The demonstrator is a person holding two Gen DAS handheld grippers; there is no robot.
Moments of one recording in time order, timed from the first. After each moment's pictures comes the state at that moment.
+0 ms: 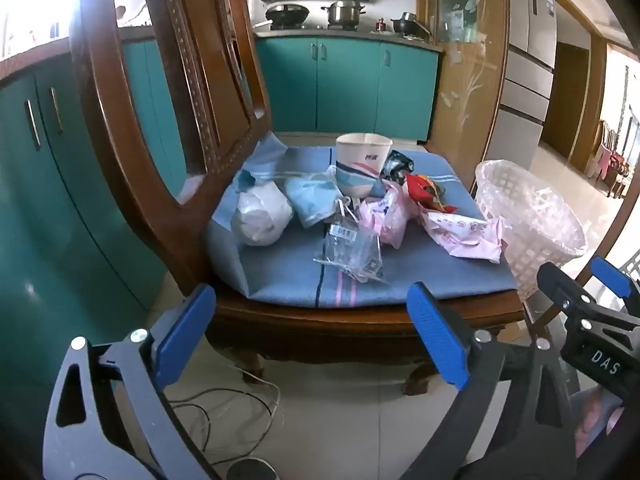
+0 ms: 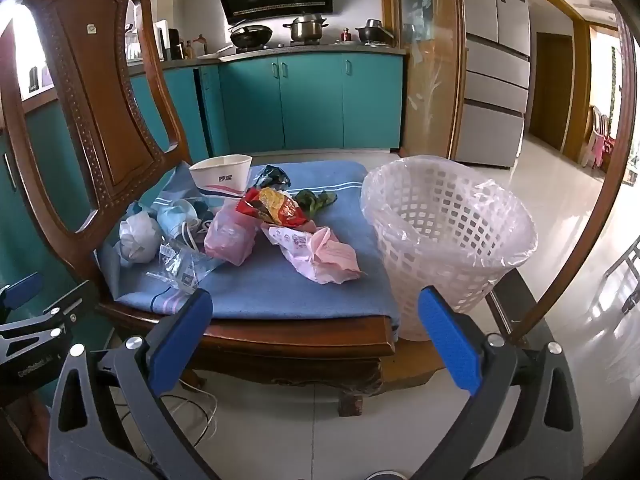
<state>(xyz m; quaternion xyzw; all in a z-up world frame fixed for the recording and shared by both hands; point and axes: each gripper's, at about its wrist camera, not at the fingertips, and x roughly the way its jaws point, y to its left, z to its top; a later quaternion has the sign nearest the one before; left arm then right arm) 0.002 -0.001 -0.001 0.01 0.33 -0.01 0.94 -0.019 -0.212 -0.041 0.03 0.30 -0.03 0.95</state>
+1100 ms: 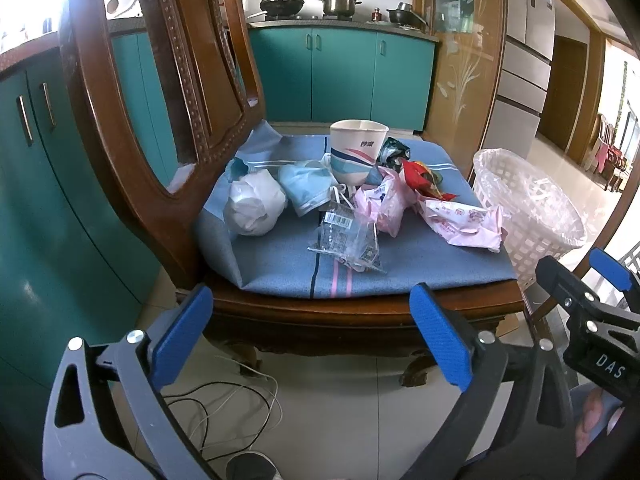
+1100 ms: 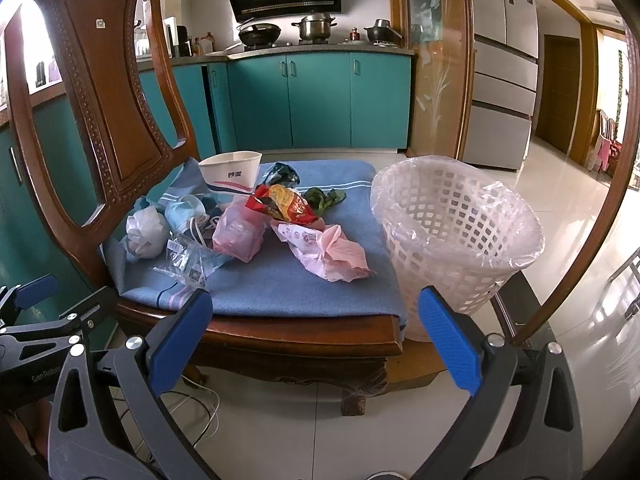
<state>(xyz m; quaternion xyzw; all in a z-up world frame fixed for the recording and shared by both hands) 0.002 -0.005 -0.011 0.01 0.35 -0.02 0.94 -0.019 -0.204 -0.042 0.02 0.30 -0.02 0.95</state>
